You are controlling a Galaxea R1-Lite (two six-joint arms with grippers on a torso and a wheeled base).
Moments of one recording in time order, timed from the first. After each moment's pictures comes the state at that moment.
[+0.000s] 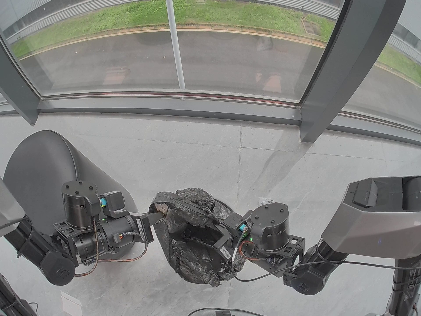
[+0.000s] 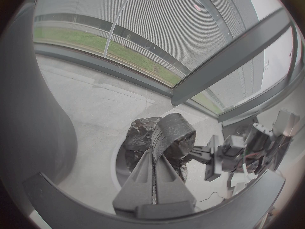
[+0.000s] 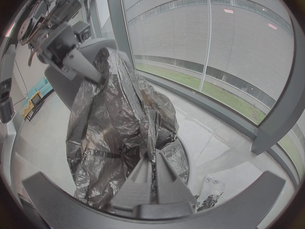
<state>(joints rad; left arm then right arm) -0.42 1.81 -0.39 -1.04 -0.21 -0.37 0.82 2.25 -0.76 -1.19 -0.19 -0.26</state>
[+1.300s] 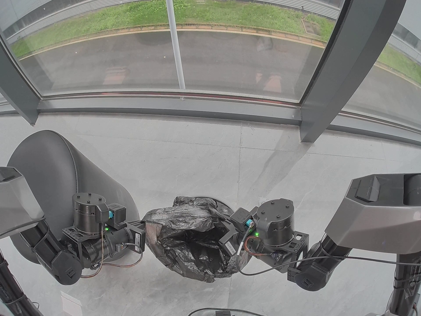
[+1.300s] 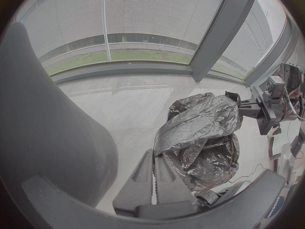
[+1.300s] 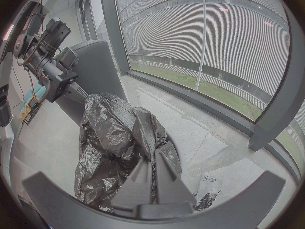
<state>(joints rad) -0.37 1.93 -0.36 -1.04 0.01 0.01 0.79 2.25 -0.75 -1.20 -0.19 -0.24</state>
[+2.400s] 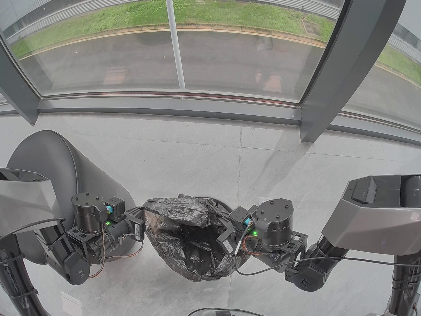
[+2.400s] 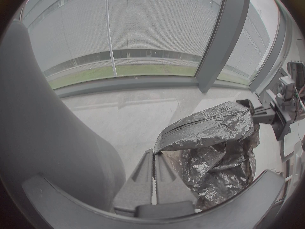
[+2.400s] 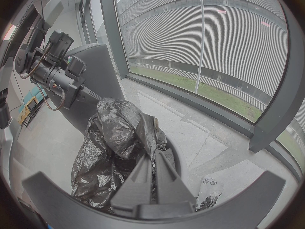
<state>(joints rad) -0.32 2.08 -0.36 -1.36 0.02 0.07 0.79 2.26 -0.76 -1.24 -0.19 -0.24</state>
